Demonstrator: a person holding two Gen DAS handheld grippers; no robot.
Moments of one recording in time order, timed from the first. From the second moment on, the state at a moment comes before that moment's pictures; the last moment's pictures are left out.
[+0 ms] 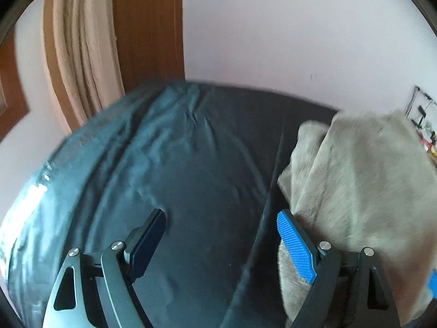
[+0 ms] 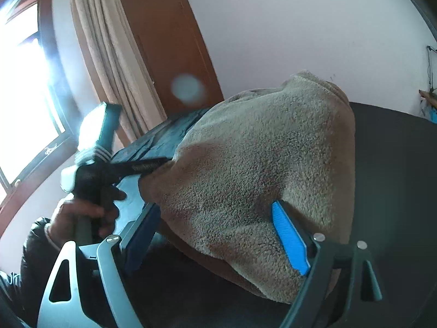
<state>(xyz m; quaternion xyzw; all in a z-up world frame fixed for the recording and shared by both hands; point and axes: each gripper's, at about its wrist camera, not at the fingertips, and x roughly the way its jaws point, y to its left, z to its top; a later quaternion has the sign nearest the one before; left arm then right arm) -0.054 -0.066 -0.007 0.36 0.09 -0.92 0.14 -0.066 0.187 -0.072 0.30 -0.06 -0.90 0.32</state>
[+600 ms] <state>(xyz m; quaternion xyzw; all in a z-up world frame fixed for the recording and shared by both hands) -0.053 -0.016 -0.041 0.39 0.06 -0.92 0.01 -0.074 0.186 -0.083 0.31 -0.06 -0.89 0.33</state>
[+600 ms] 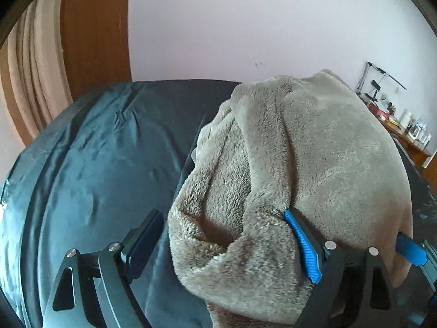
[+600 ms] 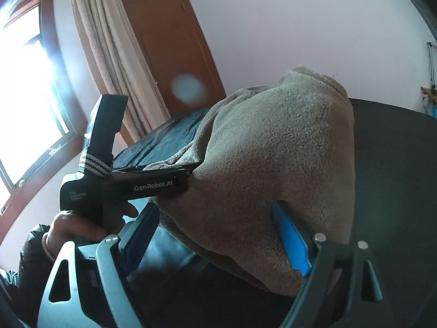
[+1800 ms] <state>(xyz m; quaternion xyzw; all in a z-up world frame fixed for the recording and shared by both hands) -0.115 -0.126 -0.058 0.45 0.32 -0.82 -0.12 -0.061 0.172 -0.081 0.30 0.00 -0.90 0.30</state>
